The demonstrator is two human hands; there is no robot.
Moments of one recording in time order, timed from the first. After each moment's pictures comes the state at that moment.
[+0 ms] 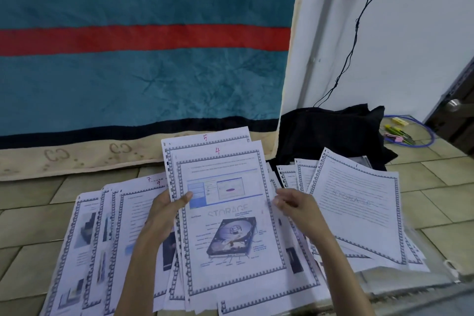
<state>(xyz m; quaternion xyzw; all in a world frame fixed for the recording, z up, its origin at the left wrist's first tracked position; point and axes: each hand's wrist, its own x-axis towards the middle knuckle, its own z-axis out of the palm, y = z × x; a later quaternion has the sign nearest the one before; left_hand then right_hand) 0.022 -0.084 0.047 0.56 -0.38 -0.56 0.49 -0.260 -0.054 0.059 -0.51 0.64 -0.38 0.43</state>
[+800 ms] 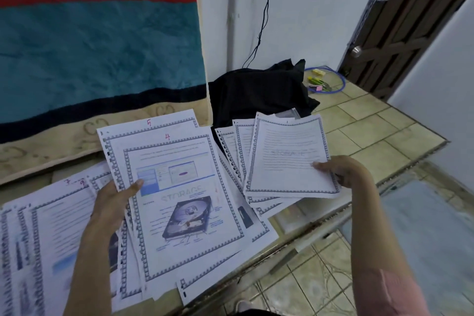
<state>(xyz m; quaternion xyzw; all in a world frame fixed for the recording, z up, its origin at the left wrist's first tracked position) 0.006 -0.118 0.010 0.59 -0.43 -0.55 0.41 -0.459 -0.010 0.057 -0.20 0.84 -0.28 0.42</state>
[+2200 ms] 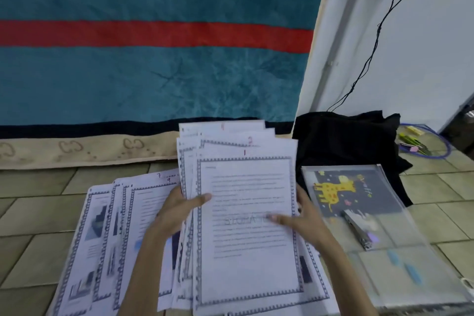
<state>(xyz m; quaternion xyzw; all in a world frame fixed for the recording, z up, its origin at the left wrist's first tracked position) 0.025 -0.084 0.063 0.51 -0.44 -0.58 0.45 -0.252 -0.061 0.050 -0.54 0.56 -0.40 0.49</state>
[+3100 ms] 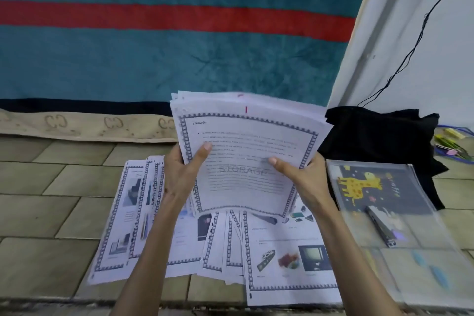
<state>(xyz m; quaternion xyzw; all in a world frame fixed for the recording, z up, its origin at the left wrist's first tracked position) 0.043 -0.053 0.113 0.52 -0.45 -0.35 0.64 -0.176 -0.068 0.118 -0.56 0.41 -0.57 0.44</state>
